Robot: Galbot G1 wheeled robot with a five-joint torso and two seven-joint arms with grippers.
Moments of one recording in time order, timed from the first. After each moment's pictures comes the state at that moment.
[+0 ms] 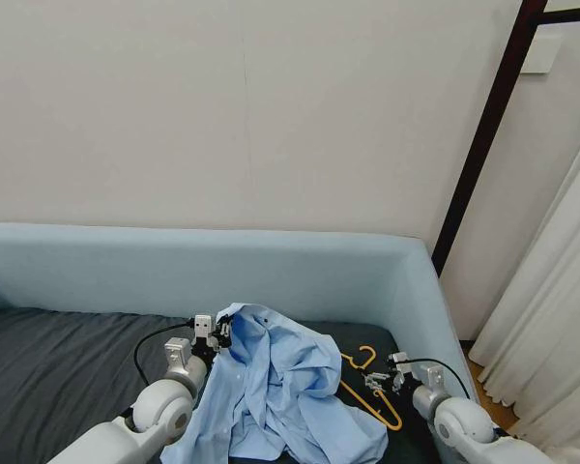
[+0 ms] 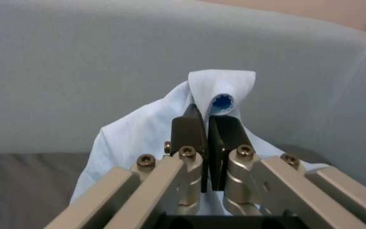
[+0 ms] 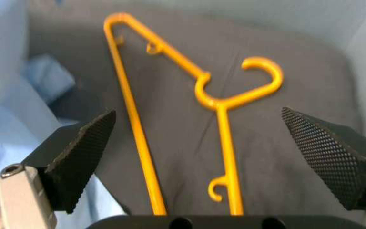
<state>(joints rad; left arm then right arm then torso) 0.85 -0.82 0.12 -1.72 -0.91 -0.01 -0.33 -0.79 0.93 -0.13 1.22 0.72 -0.15 -0.15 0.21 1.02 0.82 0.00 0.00</state>
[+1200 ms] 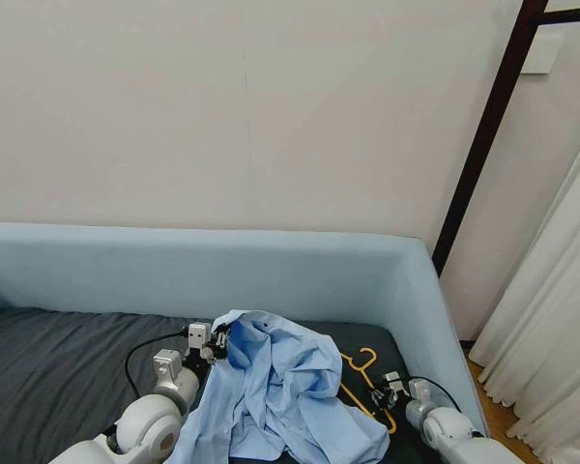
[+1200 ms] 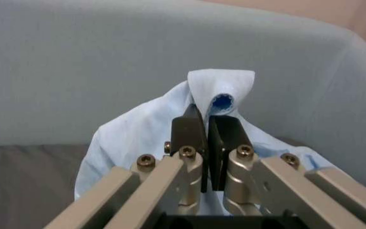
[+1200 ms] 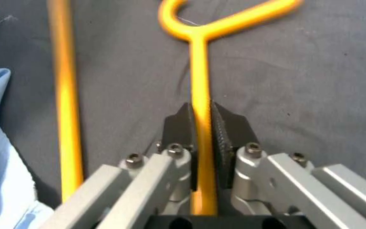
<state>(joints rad) 0.95 -0.76 0.08 -1.82 -0.91 -0.02 -0.32 -0.68 1.07 -0.14 0.84 0.68 -0.11 -0.28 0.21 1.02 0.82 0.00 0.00</state>
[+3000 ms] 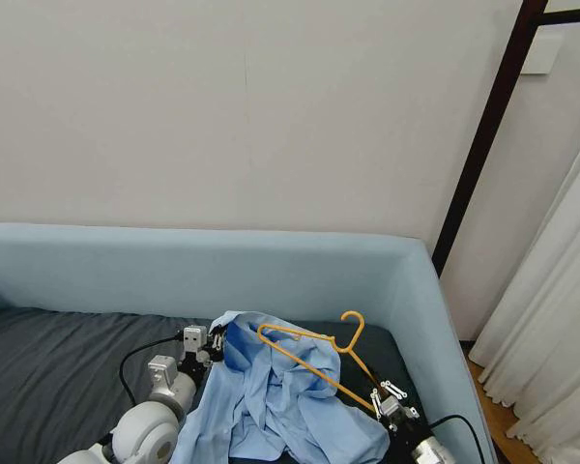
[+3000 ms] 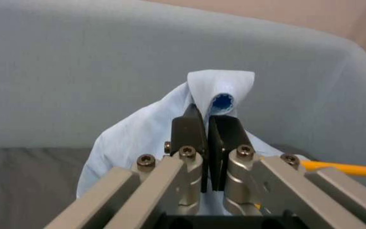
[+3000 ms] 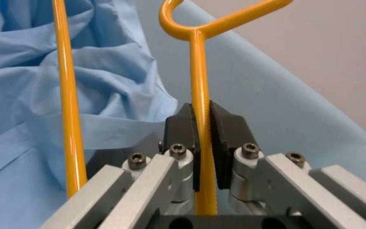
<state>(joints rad) 0.99 -0.77 0.04 -1.84 -0.89 -0.04 -0.34 -1.13 1.02 0.06 1.35 -0.23 0.56 0.19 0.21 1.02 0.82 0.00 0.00</state>
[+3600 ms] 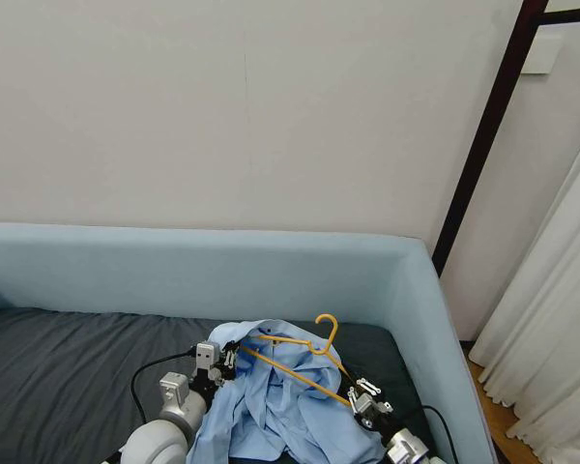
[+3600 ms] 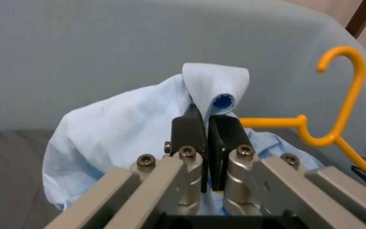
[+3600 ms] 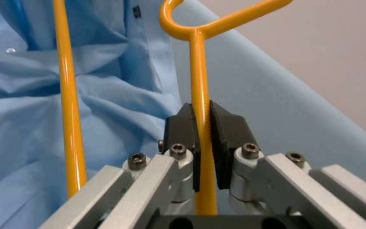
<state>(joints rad) 1.03 -0.80 0.10 -1.85 -0.84 -0.04 -0.33 -0.99 1.09 -0.08 1.27 -0.29 0.51 0.21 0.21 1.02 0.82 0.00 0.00</state>
